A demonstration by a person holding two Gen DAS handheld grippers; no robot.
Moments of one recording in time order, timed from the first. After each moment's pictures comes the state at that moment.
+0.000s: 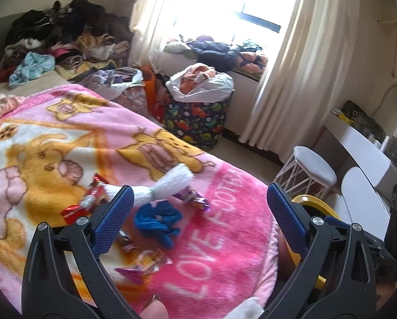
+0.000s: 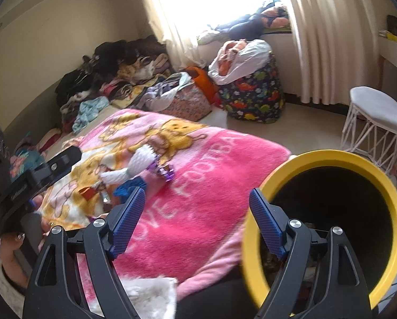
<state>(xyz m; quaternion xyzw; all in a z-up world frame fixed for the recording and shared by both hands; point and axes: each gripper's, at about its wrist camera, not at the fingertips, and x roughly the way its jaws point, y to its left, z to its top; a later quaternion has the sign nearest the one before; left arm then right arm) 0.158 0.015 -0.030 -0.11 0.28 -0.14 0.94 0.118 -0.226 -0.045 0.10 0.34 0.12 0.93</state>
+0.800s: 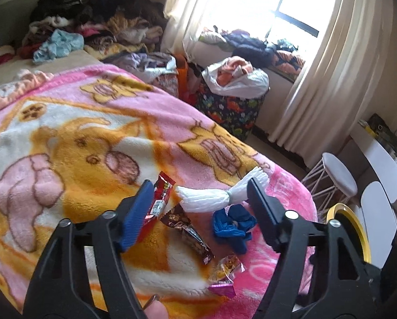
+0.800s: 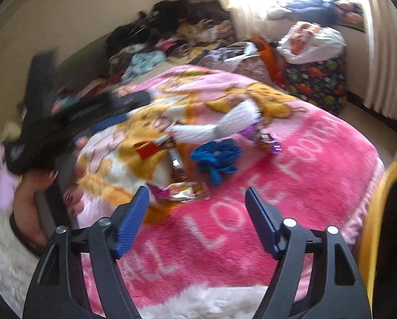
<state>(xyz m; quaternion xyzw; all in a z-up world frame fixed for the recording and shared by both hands) 0.198 0.100 -0.054 -0.14 0.33 -0.09 0.93 0.134 -0.092 -0.078 0.01 0.39 0.28 0.88</state>
